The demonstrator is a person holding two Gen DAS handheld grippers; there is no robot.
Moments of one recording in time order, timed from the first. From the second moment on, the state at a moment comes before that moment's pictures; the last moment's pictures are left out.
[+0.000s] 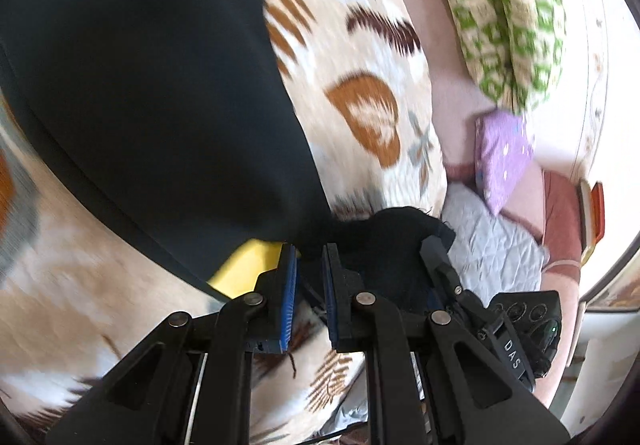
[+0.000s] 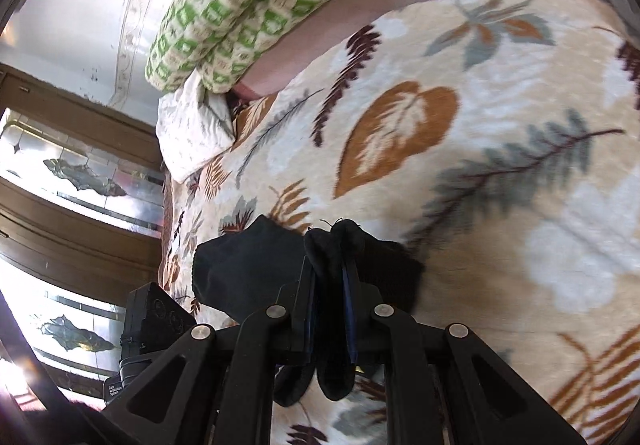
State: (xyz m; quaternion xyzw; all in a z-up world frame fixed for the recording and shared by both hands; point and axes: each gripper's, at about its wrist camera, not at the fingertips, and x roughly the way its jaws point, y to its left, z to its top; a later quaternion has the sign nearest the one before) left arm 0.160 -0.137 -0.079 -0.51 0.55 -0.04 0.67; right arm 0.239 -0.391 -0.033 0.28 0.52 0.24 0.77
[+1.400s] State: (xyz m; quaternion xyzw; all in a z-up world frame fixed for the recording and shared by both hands) left arm 0.153 -0.165 -0.073 -0.24 0.53 -0.14 0.80; right arm 0.258 -0.315 -0.057 0.24 0.56 0.27 0.74
